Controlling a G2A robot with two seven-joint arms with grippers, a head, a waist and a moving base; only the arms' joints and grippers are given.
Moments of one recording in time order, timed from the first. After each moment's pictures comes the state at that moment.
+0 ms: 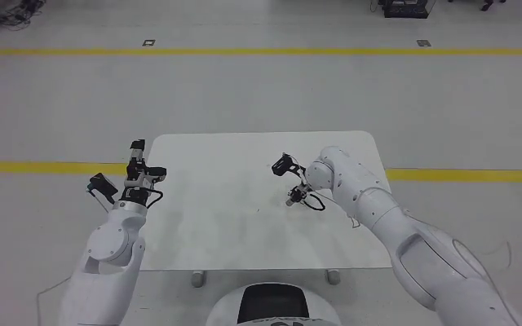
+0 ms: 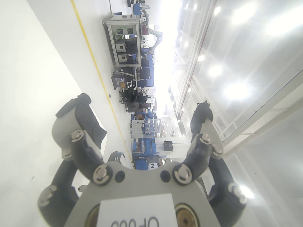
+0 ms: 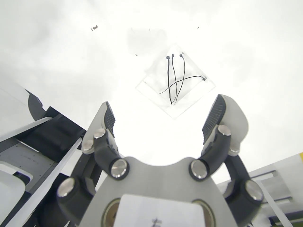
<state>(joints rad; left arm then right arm) 1.73 -1.15 -1.60 -1.80 -0.42 0.00 0.00 -0.72 -1.39 0.59 -0.81 -0.84 -0.34 1.06</state>
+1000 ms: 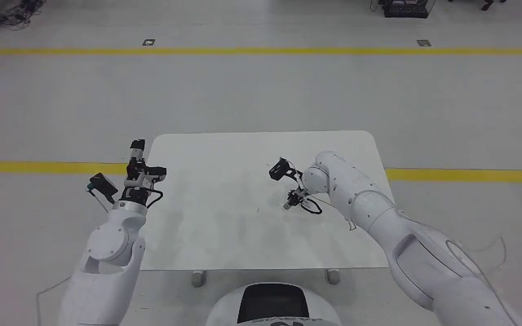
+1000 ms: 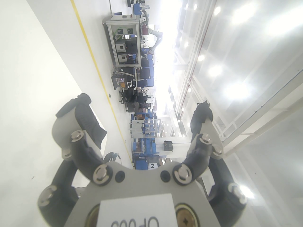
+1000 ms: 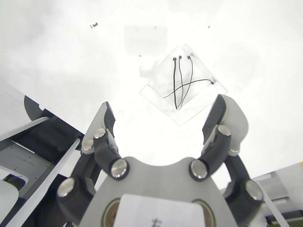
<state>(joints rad) 1.73 -1.15 -1.60 -1.80 -0.42 0.00 0.00 -0.72 -1.40 0.54 -0.78 -0.84 -0.33 1.00</state>
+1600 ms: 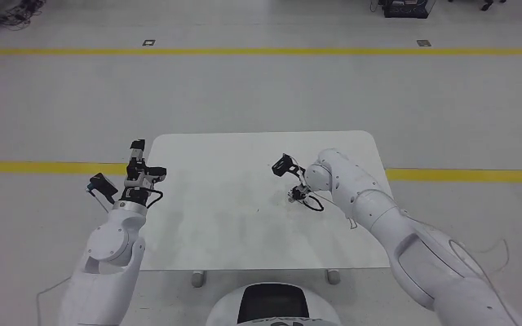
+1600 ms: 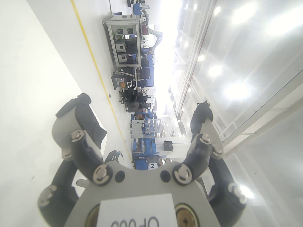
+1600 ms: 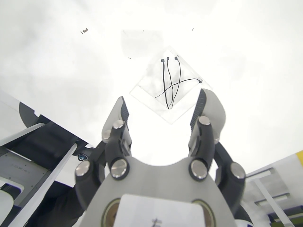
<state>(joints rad) 1.73 -1.15 -1.60 -1.80 -0.42 0.00 0.00 -0.72 -1.39 0.57 -0.78 -0.87 -0.32 1.01</state>
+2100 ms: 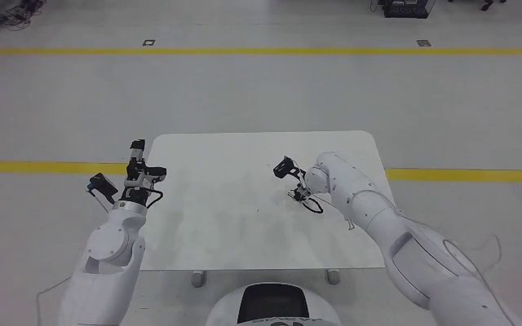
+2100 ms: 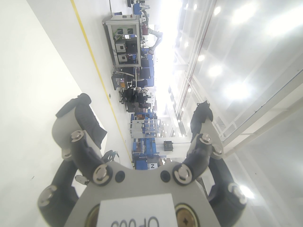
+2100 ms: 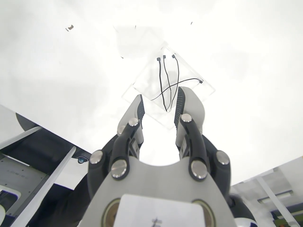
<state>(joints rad) 1.73 -1.15 -1.60 -1.80 -0.42 0.00 0.00 -0.71 -1.44 0.55 -0.66 -0.88 -0.32 0.94</state>
